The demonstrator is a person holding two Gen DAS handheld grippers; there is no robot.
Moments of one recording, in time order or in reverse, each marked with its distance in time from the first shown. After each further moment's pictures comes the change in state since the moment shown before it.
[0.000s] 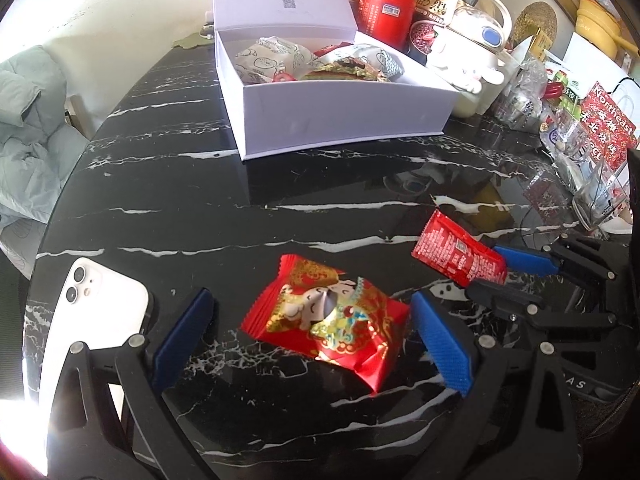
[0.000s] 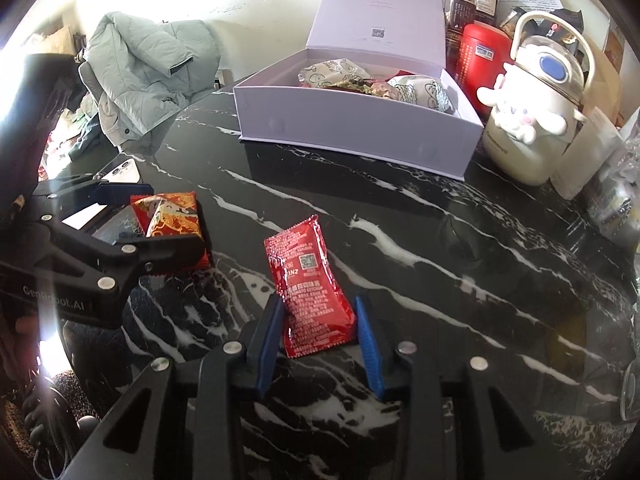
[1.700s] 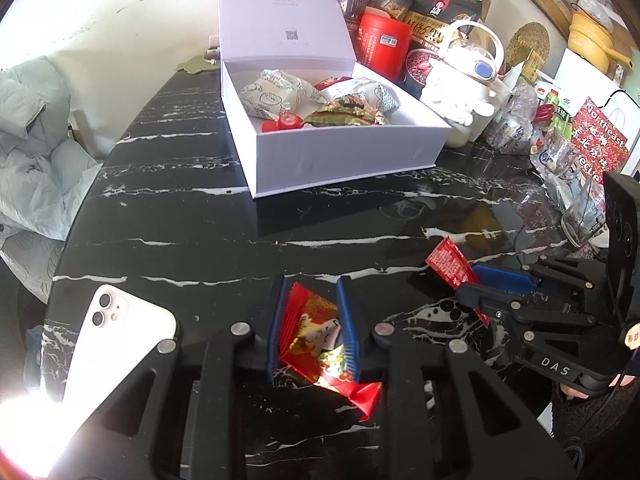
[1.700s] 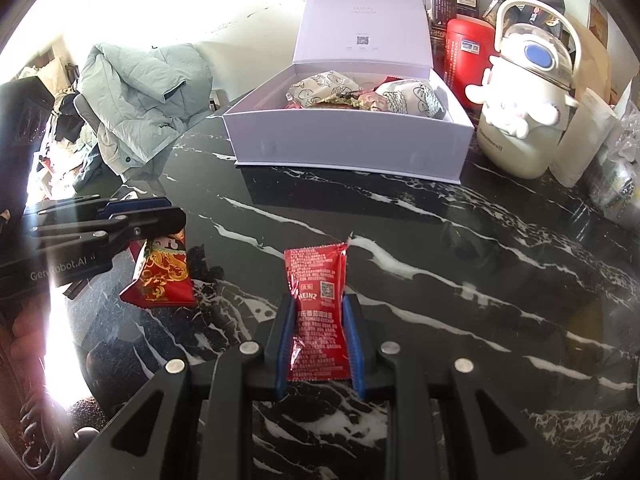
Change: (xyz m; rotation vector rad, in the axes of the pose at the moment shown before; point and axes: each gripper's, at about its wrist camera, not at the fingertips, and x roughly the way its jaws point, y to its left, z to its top) left arm -0.023 0.009 0.013 -0.005 -0.078 -0.020; right arm -0.004 -0.009 0.008 0.094 -0.040 0.044
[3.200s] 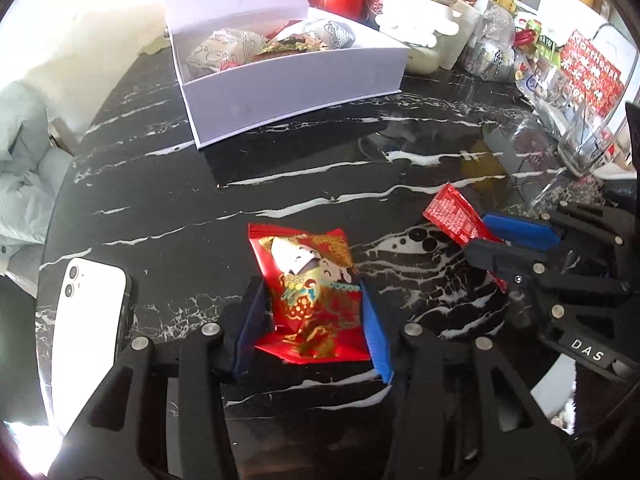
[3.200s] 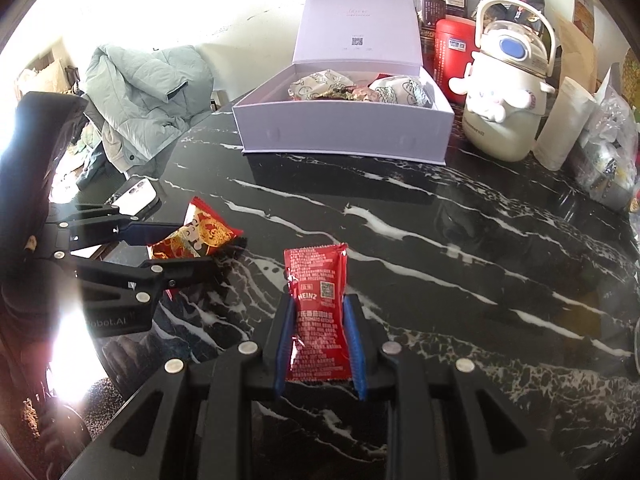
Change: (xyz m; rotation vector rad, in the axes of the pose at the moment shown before) left arm 0.011 -0.038 -0.023 0.126 0.175 0.017; right arm -0.024 0.001 -0.026 0.010 -0.008 -0.007
